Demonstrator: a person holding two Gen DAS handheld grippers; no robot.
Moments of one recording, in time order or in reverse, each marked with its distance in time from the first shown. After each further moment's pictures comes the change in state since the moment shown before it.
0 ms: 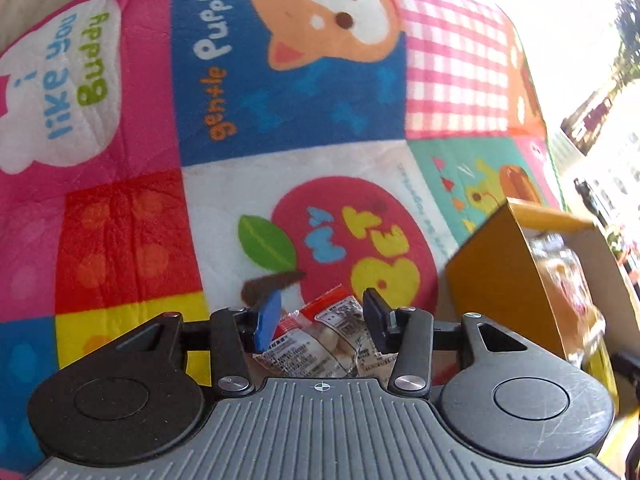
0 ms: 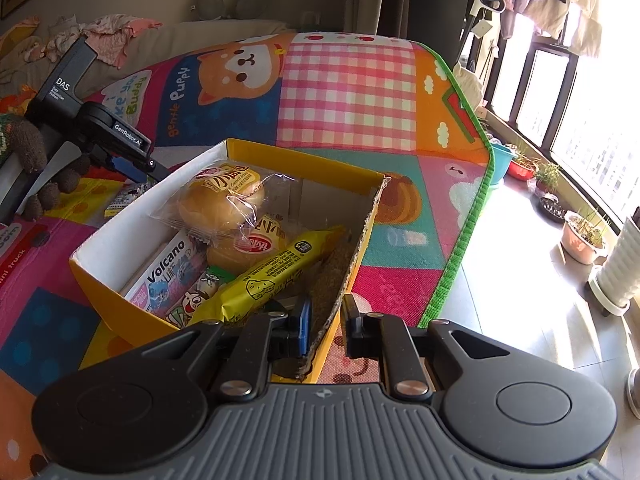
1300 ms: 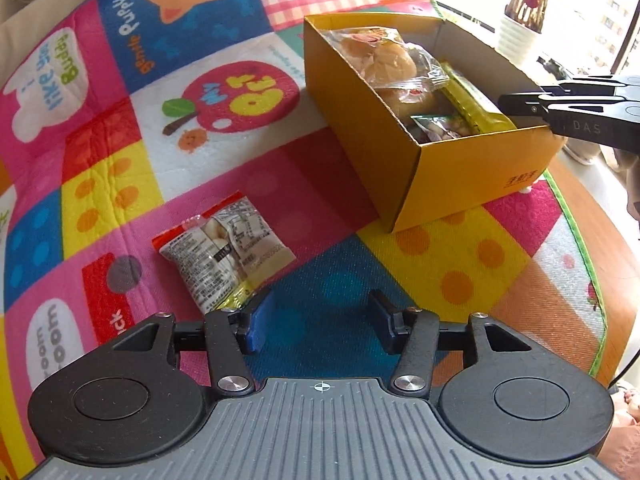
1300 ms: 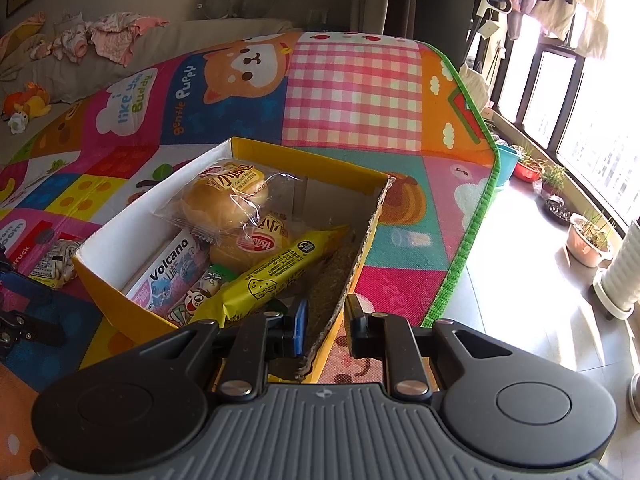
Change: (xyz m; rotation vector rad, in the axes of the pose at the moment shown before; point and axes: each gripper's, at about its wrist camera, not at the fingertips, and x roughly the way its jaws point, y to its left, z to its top) left arm -0.076 -0.096 -0.144 0.278 0.091 0.076; right arm 0.001 -0.003 0.000 -0.011 0.004 0.017
